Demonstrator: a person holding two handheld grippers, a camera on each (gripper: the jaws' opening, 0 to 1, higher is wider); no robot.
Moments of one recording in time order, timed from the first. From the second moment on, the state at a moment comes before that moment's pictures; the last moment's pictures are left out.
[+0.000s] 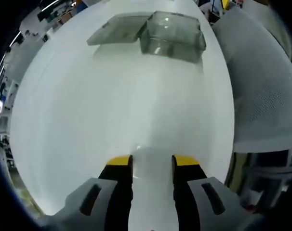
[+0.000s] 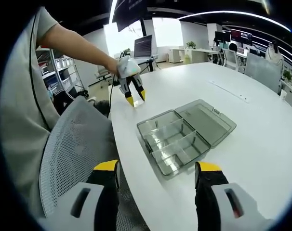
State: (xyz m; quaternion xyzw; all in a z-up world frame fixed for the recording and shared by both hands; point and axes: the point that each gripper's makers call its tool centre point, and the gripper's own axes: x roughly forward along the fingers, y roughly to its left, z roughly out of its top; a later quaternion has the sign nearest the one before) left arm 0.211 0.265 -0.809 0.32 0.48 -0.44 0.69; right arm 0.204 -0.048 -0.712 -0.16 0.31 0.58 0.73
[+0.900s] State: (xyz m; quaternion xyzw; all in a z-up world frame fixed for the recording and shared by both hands) left arm 0.226 0.204 -0.768 0.35 0.42 -0.47 0.69; right arm 0.207 -0.044 -0.714 -0.16 0.31 0.59 0.73
